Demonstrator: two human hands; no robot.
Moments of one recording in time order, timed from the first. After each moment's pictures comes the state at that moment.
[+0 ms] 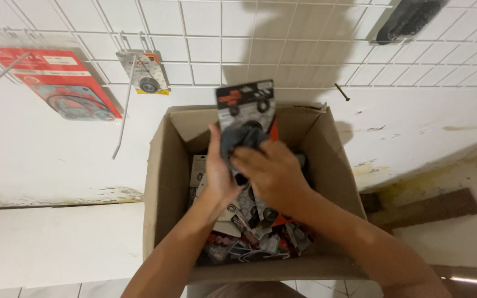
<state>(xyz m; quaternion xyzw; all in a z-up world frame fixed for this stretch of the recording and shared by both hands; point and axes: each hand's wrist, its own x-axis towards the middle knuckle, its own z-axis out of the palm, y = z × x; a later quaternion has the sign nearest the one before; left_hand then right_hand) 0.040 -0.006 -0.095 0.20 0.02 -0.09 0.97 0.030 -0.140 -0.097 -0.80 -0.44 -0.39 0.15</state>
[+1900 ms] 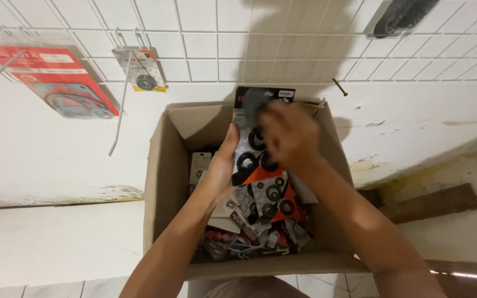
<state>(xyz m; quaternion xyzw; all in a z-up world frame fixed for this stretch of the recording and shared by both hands) 0.024 0.006 -0.100 0.52 -0.08 -0.11 0.85 0.087 -0.180 -0.094 -0.79 -0.37 -0.47 0.11</state>
